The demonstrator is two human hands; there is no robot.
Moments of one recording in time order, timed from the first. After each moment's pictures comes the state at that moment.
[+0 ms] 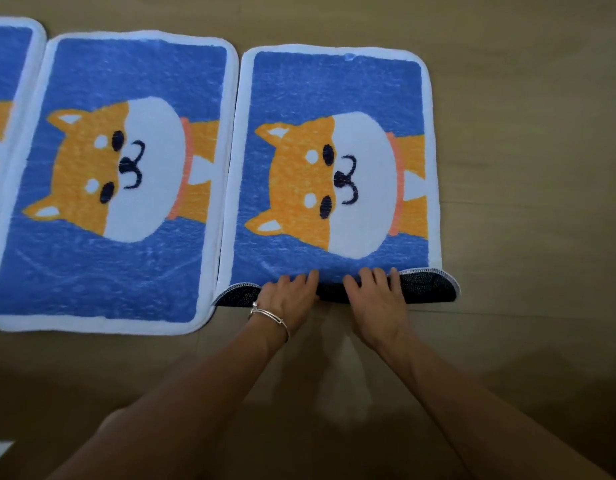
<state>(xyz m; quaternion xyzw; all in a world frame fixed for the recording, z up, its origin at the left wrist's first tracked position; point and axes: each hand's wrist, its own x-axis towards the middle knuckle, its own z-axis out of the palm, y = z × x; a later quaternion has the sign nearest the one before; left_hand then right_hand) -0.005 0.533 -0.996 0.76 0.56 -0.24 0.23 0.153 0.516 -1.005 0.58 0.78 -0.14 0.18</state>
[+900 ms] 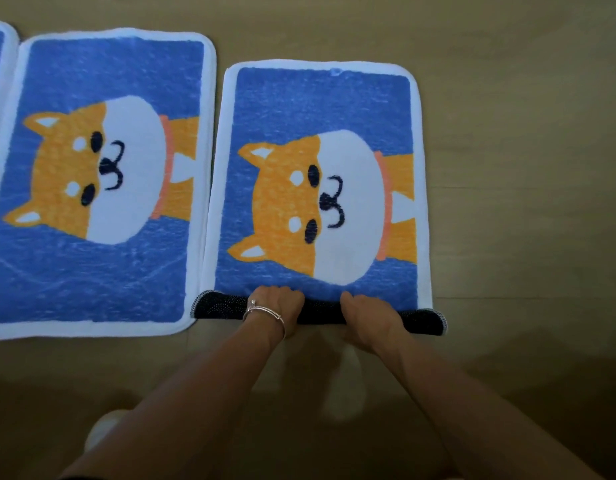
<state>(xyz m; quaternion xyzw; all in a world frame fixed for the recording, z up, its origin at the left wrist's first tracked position) 0.000 0.520 -1.016 0.78 0.49 -0.33 0.19 0.164 0.504 -1.013 0.55 0.72 -0.33 0.27</state>
